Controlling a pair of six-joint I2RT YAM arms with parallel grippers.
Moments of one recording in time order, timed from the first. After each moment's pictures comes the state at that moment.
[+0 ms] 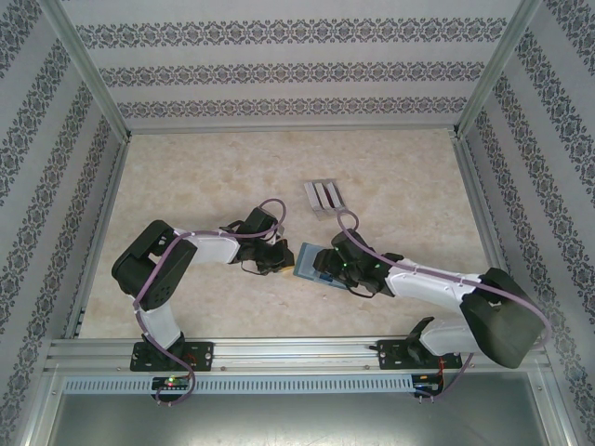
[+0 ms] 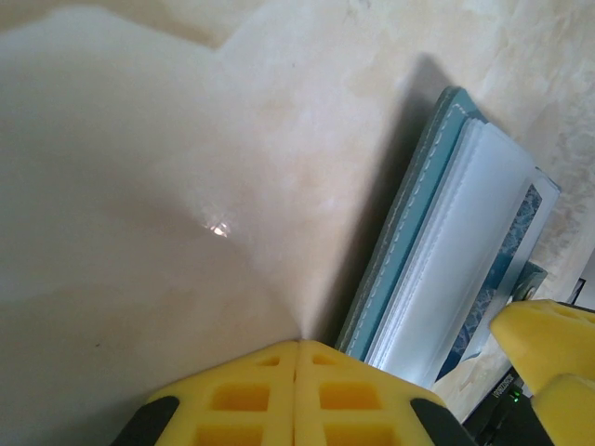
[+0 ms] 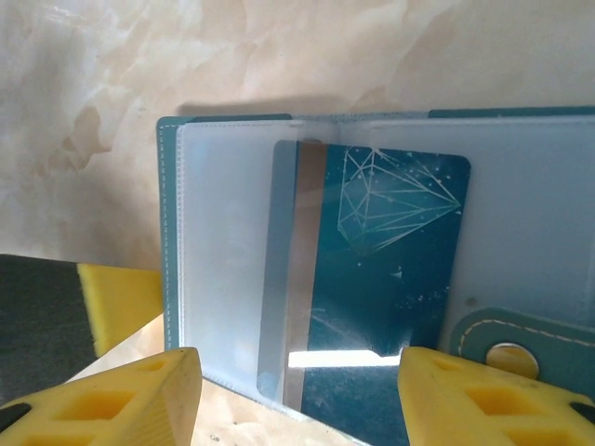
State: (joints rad) left arm -0.60 1.79 0.82 -0.07 0.54 -0.91; right arm 0.74 1.30 0.53 -0.15 -0.05 1.10
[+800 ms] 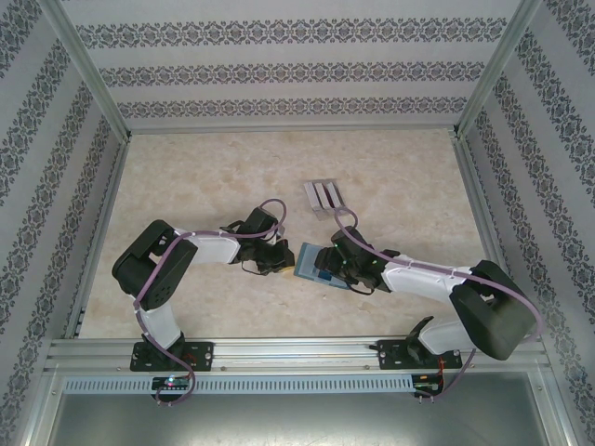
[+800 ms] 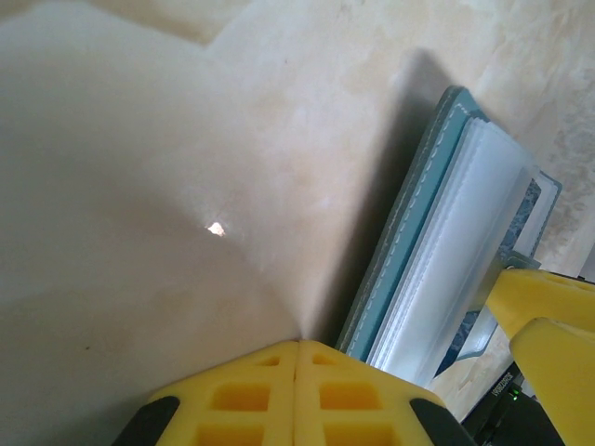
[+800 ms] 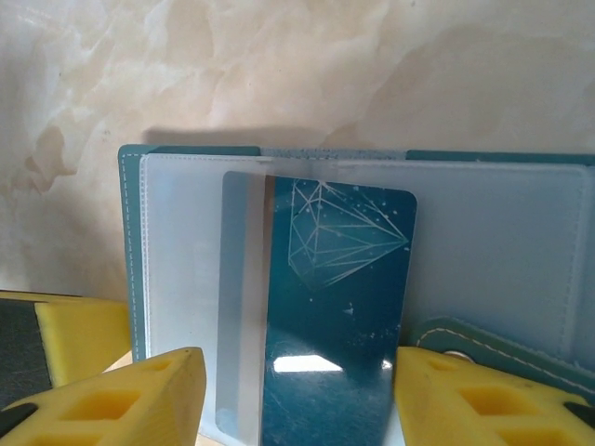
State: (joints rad) left arm -0.60 1.79 0.83 -0.06 0.54 -0.91; right arm 0.71 1.37 0.54 -0.13 -0.05 1.06
